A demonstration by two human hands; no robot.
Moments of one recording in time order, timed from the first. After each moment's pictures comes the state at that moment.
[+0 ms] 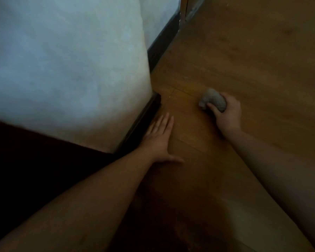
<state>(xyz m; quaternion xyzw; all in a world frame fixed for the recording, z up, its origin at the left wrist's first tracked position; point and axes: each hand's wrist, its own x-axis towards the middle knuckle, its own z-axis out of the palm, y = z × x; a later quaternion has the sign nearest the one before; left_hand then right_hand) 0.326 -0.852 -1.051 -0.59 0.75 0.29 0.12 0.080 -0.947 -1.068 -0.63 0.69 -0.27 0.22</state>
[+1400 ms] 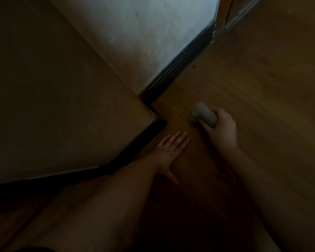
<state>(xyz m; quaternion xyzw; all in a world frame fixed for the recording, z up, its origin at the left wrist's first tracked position) 0.293 -0.899 -1.044 -0.54 0.76 0.30 0.21 0.108 -1.024 -1.052 -0.72 0.57 -0.20 0.34</state>
